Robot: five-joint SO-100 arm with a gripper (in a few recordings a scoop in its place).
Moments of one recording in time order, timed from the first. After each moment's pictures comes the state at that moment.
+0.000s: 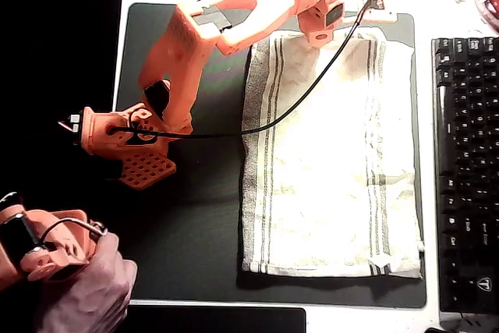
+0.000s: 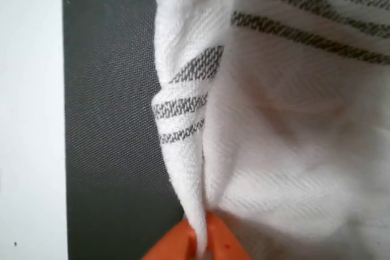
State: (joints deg) arm -37.4 61.3 71.3 72.3 -60.6
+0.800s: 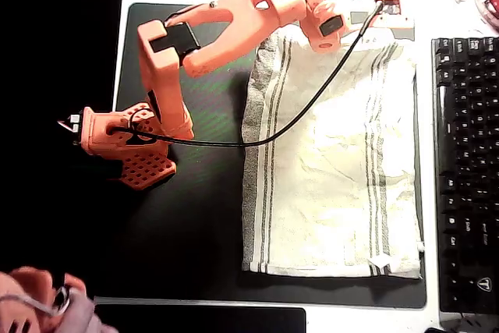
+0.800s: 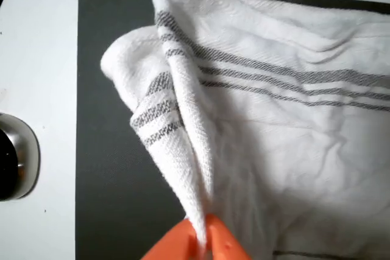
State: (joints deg) arm -25.0 84.8 76.3 80.3 -66.8
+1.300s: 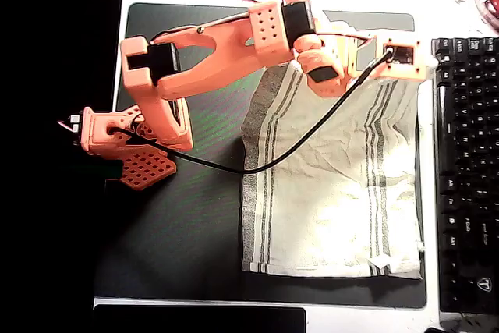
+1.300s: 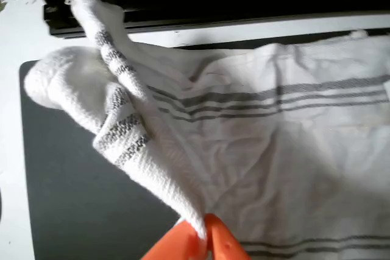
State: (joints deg) arm -7.1 95.8 77.3 84.4 -75.3
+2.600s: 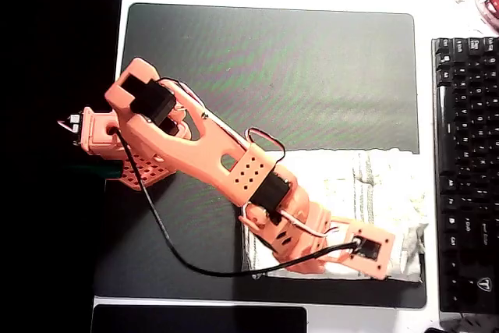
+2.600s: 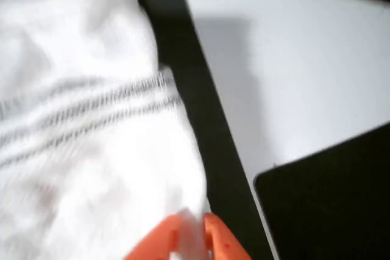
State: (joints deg) arm 34.8 92.7 109.2 45.4 -106.3
